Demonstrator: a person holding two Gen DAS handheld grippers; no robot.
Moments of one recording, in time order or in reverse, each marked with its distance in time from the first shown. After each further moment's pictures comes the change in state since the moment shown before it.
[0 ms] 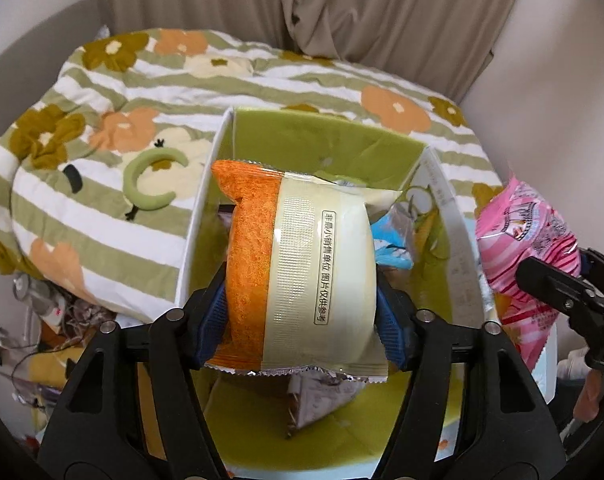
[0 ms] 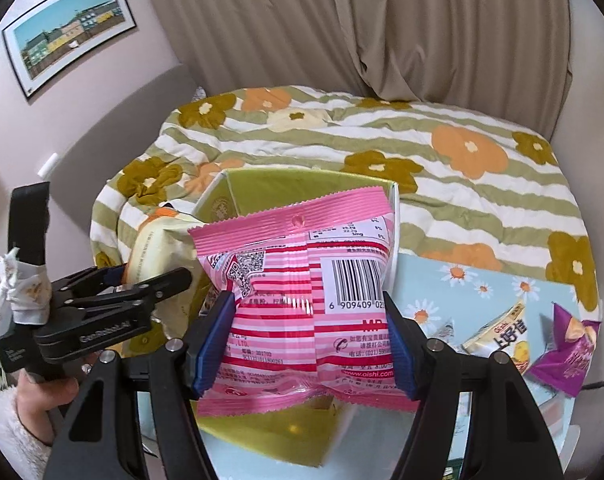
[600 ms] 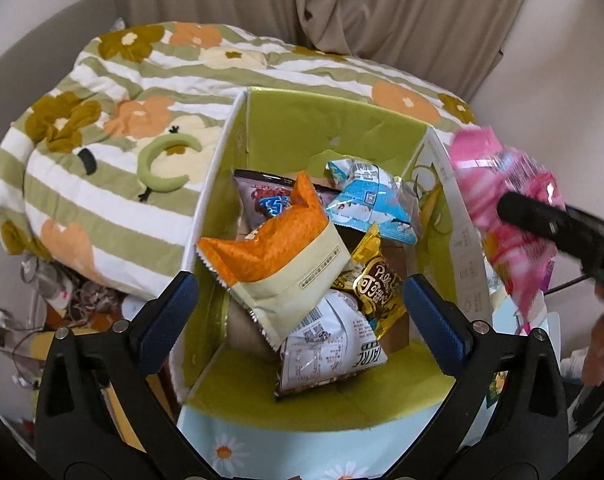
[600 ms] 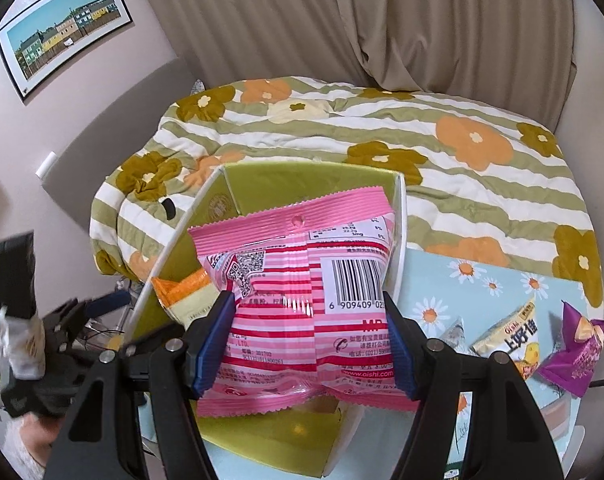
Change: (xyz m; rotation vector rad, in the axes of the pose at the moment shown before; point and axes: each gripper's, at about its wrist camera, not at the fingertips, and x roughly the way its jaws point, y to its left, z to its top) left arm -0.024 -0.004 -0.032 -0.031 -0.008 0.047; right arm 0.012 0.002 0.011 0.006 0.024 0.021
